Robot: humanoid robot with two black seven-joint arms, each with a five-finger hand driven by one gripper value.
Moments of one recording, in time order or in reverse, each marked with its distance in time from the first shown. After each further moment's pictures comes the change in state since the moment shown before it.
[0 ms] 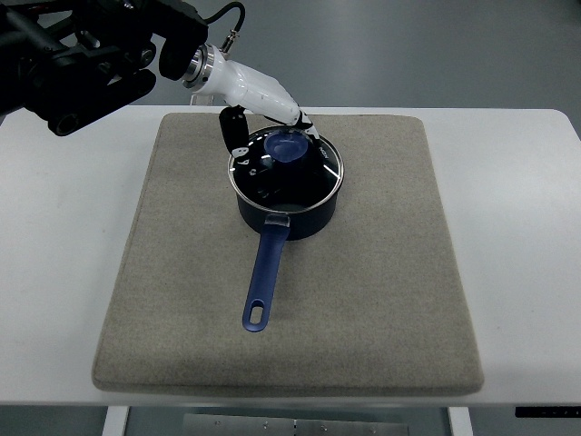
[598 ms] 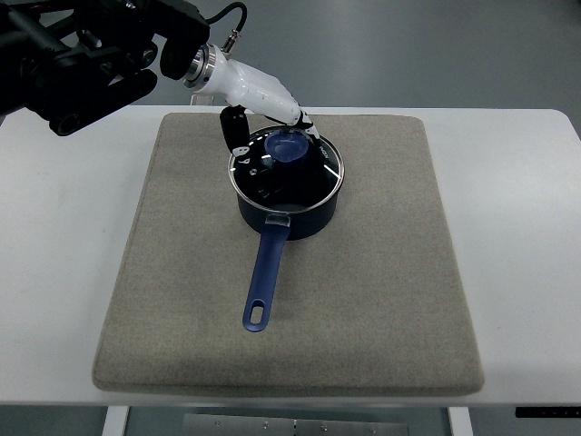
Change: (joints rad) left arm -0.001 -0.005 -0.003 -0.001 0.017 0.006 0.000; right arm -0.001 0.000 0.000 0.000 0.000 0.000 0.000
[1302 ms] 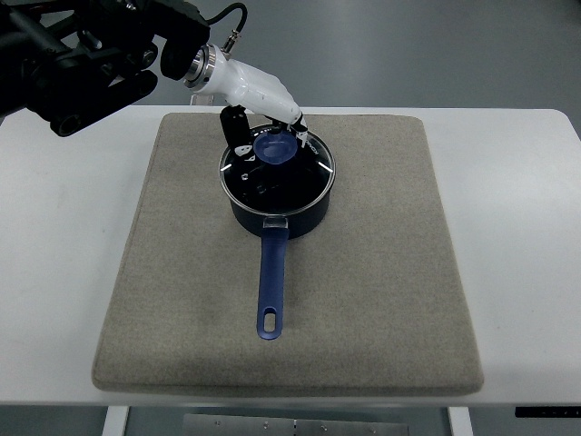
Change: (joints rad) left arm 0.002 -0.002 0.002 0.005 0.009 0.030 0.000; right arm 0.000 0.000 0.000 0.000 0.000 0.000 0.000
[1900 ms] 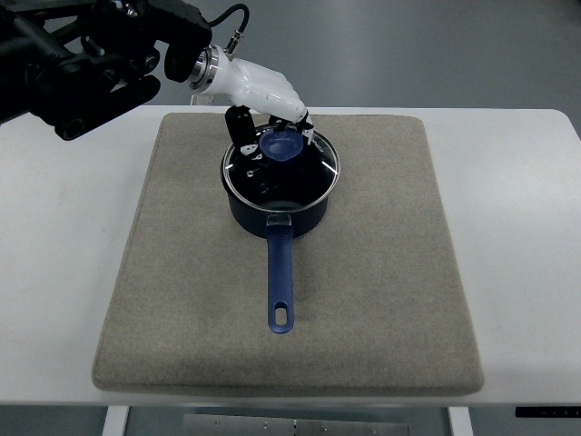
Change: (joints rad) left arm 0.011 -0.006 -0.002 0.003 0.000 0.051 0.000; right arm 0.000 0.000 0.000 0.000 0.000 0.000 0.000
